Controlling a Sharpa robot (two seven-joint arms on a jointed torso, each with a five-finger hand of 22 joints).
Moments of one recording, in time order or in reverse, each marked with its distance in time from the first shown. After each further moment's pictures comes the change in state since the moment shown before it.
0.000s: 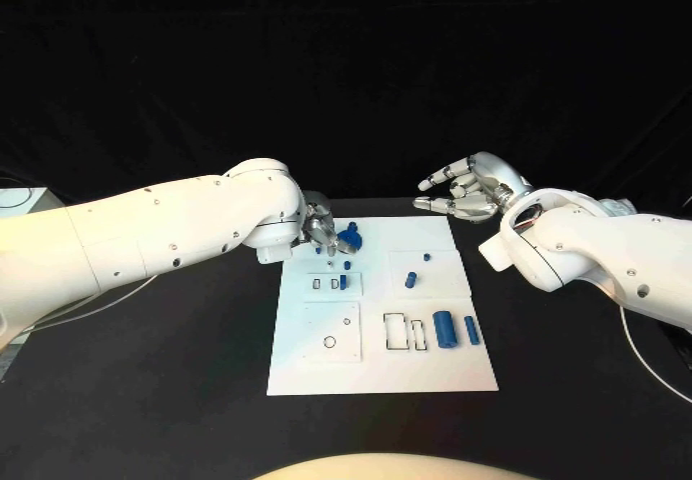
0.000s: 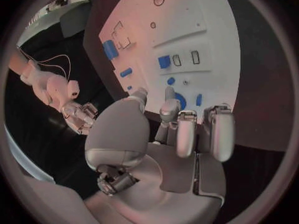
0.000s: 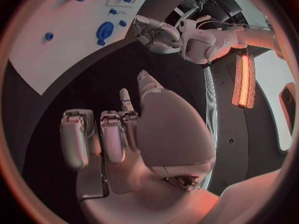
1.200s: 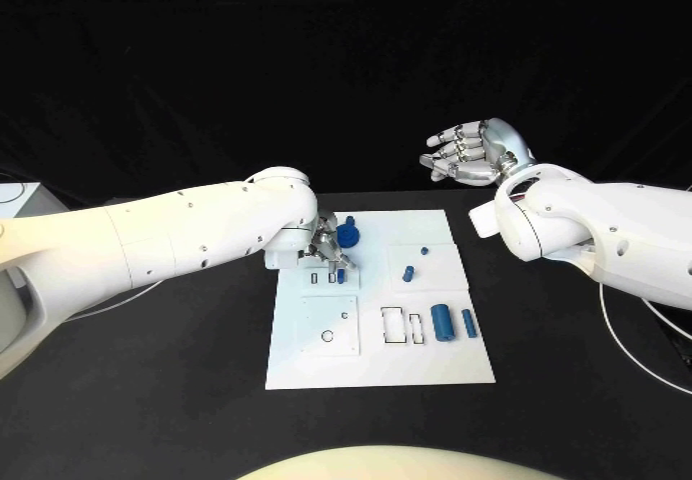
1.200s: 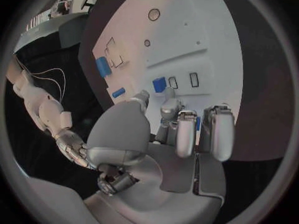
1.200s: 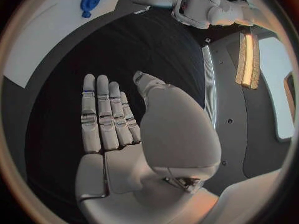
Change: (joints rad) left arm -0.009 0.096 -0.064 -0.089 0.023 0.107 -0.032; left_hand 0.003 0.024 0.031 -0.003 0.000 -0.018 0.003 0.004 0.035 -0.018 0.004 -0.014 -0.011 0.000 0.000 0.000 0.000 0.000 0.000 0.000 0.000 0.000; right arm 0.017 0.067 0.002 -0.118 0.256 -0.097 0.171; right_hand -0.021 -0.086 0.254 -0.033 0.021 -0.140 0.055 0.135 0.017 -0.468 0.068 -1.134 -1.064 -0.352 0.084 -1.346 -0.692 0.164 -0.357 0.097 -1.416 -1.012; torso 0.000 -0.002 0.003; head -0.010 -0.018
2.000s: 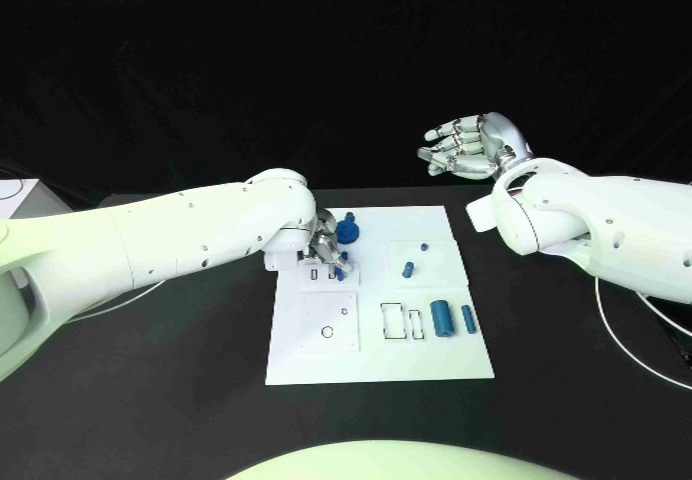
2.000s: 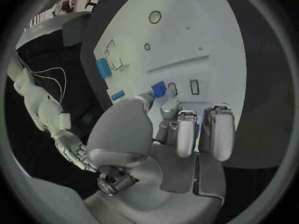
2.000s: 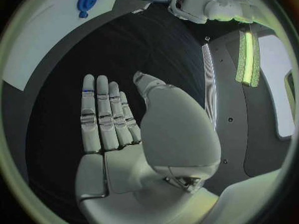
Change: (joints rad) left arm -0.015 0.005 -0.008 -0.017 0.028 0.001 0.019; left_hand 0.084 -0.016 0.178 -0.002 0.000 -0.011 -0.003 0.000 0.039 -0.003 -0.003 -0.006 -0.002 0.000 0.000 0.000 0.000 0.000 0.000 0.000 0.000 0.000; right arm 0.000 0.013 0.000 -0.013 0.025 0.004 0.010; right_hand -0.014 0.006 0.007 -0.012 0.000 0.000 0.000 -0.004 -0.004 0.004 0.003 -0.009 -0.048 0.004 0.004 -0.027 -0.033 0.000 -0.004 0.003 0.000 -0.052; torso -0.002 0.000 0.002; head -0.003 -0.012
